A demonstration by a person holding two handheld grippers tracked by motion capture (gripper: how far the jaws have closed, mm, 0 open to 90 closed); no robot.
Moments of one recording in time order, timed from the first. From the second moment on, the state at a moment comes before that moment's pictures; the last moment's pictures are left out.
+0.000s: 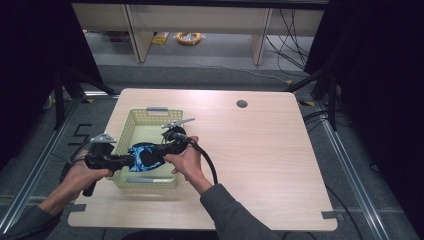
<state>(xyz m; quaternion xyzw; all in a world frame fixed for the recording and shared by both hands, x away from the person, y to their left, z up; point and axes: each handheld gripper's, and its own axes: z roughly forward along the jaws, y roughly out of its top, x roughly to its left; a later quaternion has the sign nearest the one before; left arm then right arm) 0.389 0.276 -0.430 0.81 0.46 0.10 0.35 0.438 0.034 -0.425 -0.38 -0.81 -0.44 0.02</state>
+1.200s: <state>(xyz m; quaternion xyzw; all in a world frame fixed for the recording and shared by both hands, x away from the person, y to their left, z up) 0.394 0.267 -0.418 0.82 0.44 0.13 0.33 0.446 0.057 -0.453 -0.40 -0.85 -0.35 0.00</state>
